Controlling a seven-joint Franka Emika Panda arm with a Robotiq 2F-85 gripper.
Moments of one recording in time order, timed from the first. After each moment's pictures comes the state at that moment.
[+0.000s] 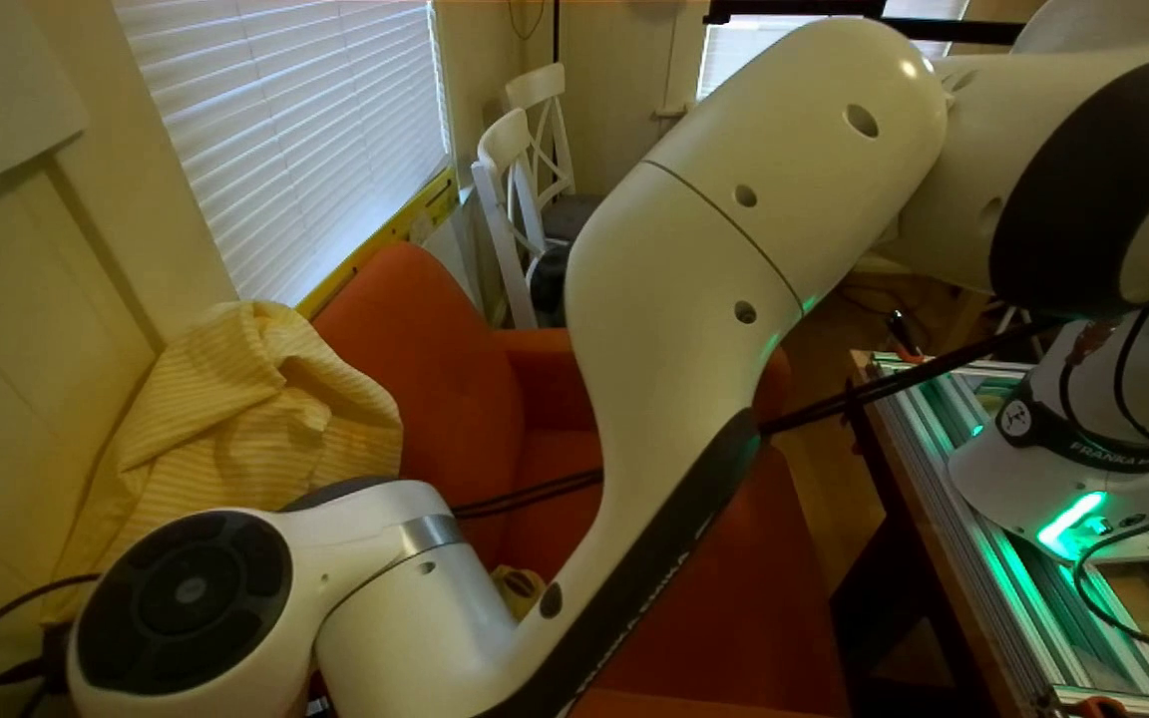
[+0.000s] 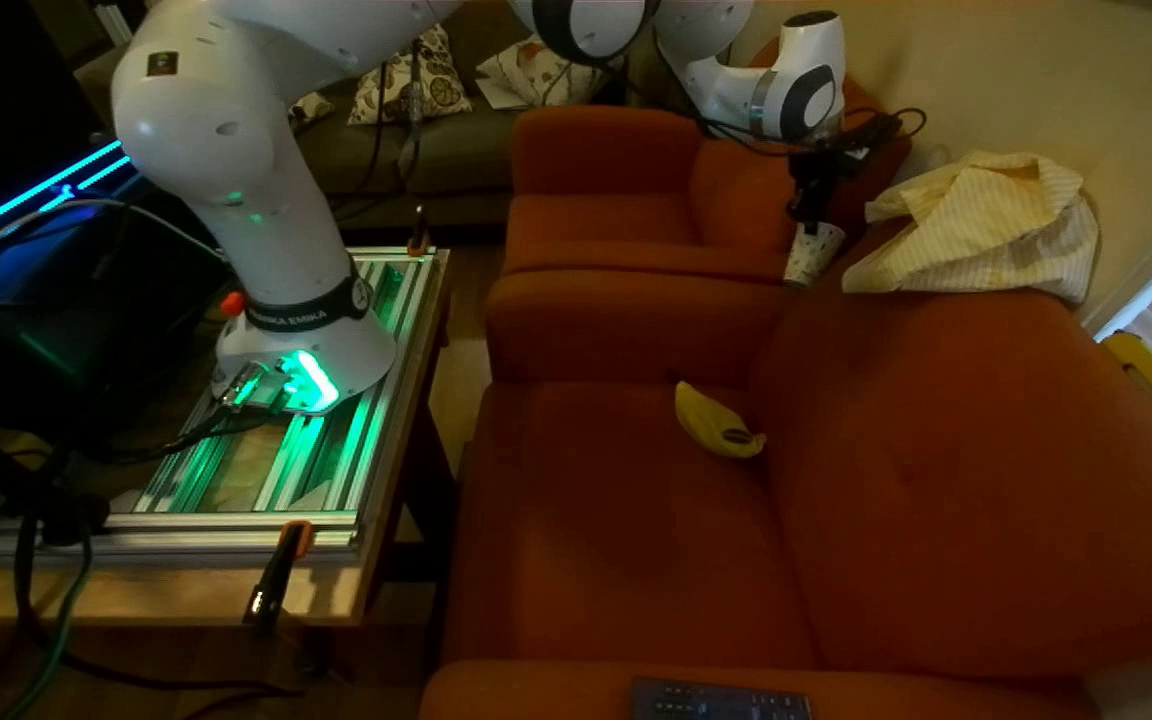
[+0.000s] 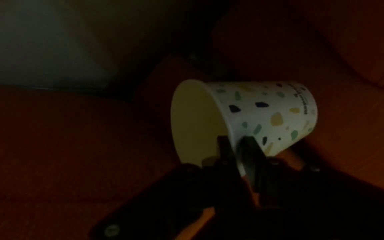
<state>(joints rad) 0.37 1.13 0.14 -1.16 -0.52 2.56 -1.53</state>
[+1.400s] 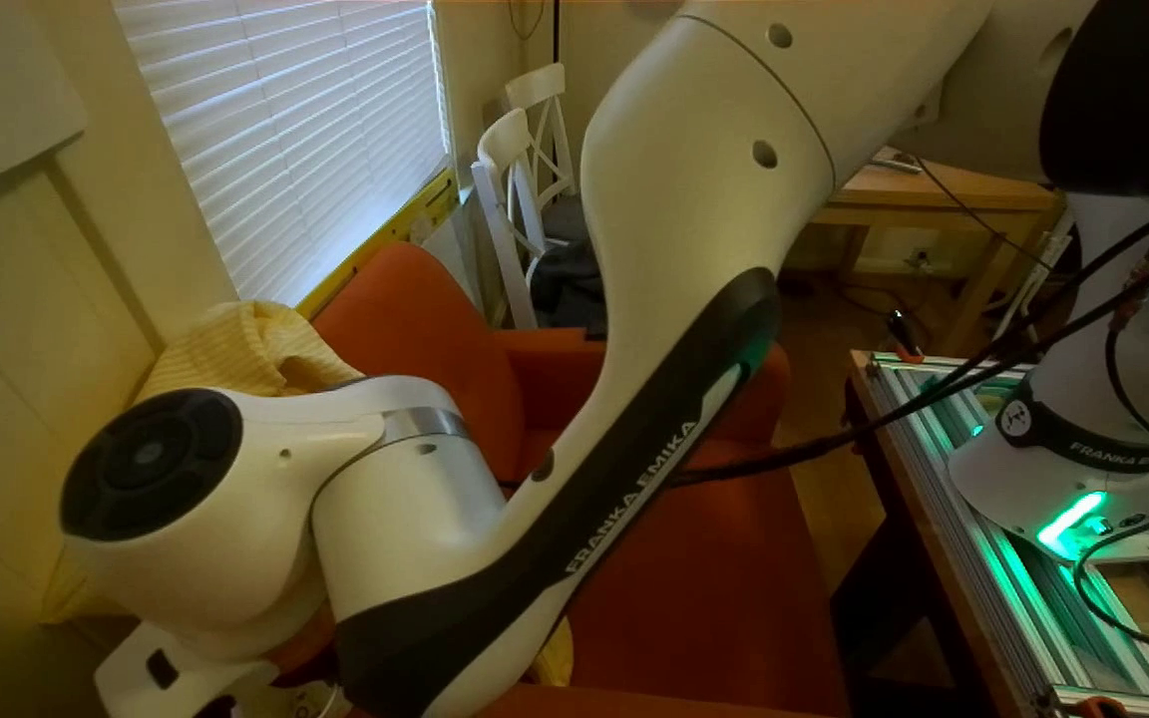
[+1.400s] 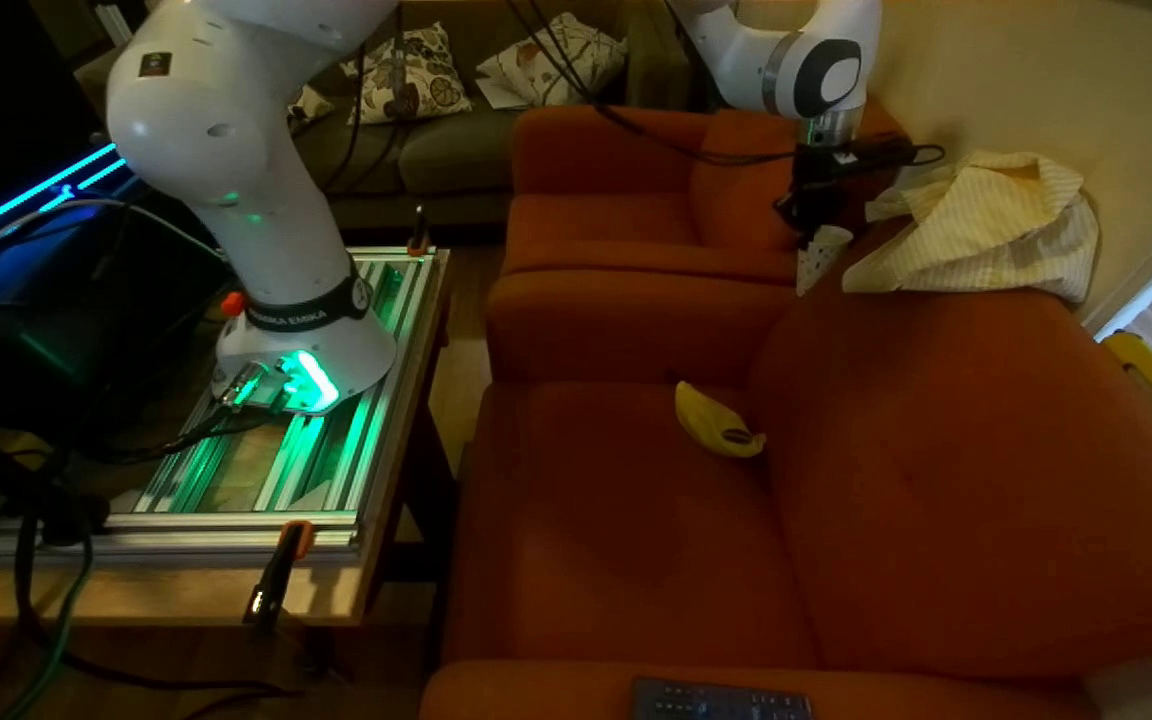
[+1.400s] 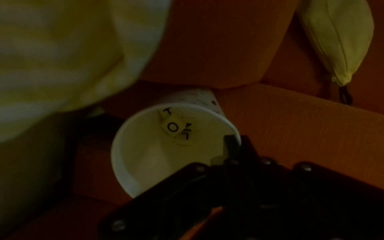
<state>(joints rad) 0.32 0.96 0.12 -1.34 -0.39 2.33 -1.16</state>
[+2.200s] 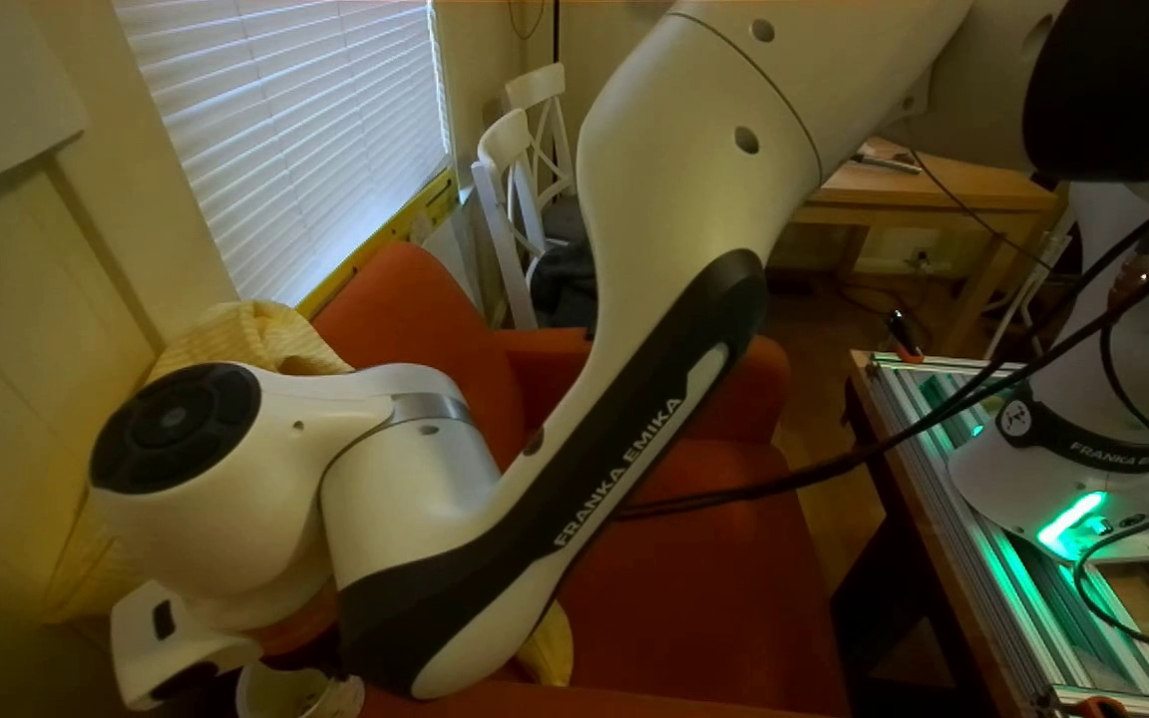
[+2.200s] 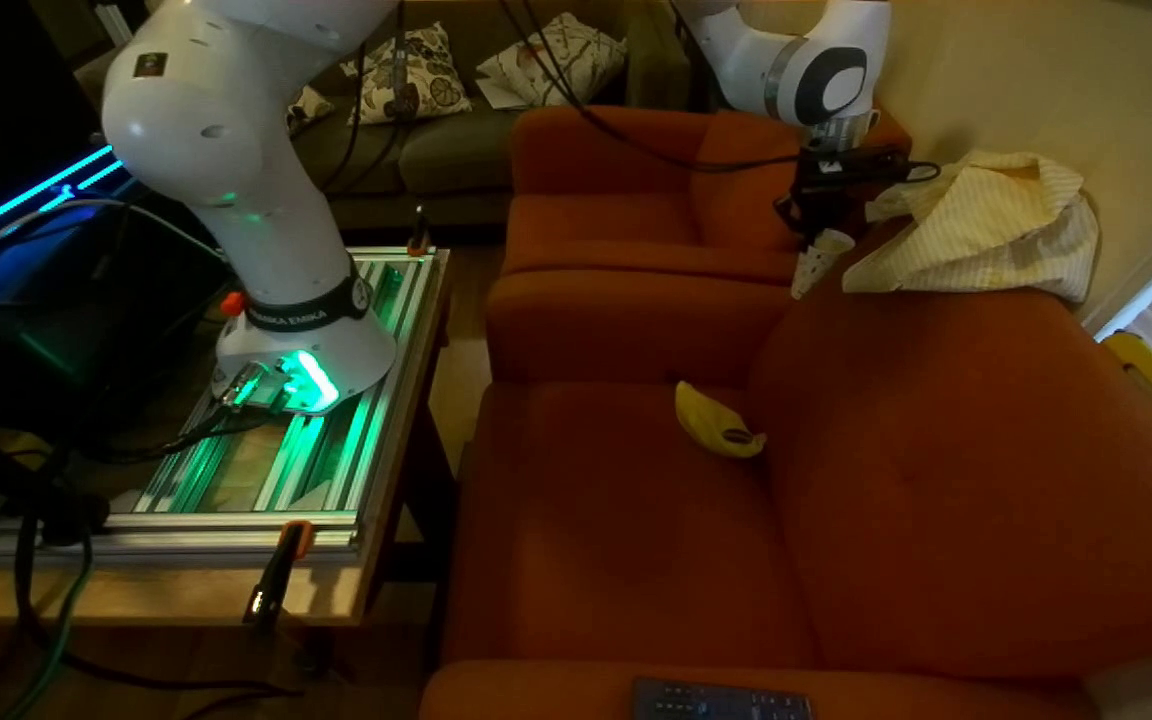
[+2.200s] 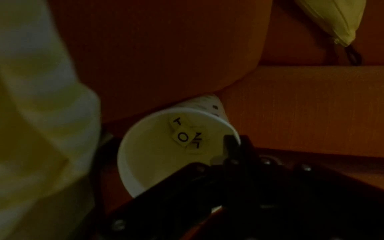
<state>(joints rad) 0.29 0.96 0.14 -1.36 -0.35 2.36 -0.94</state>
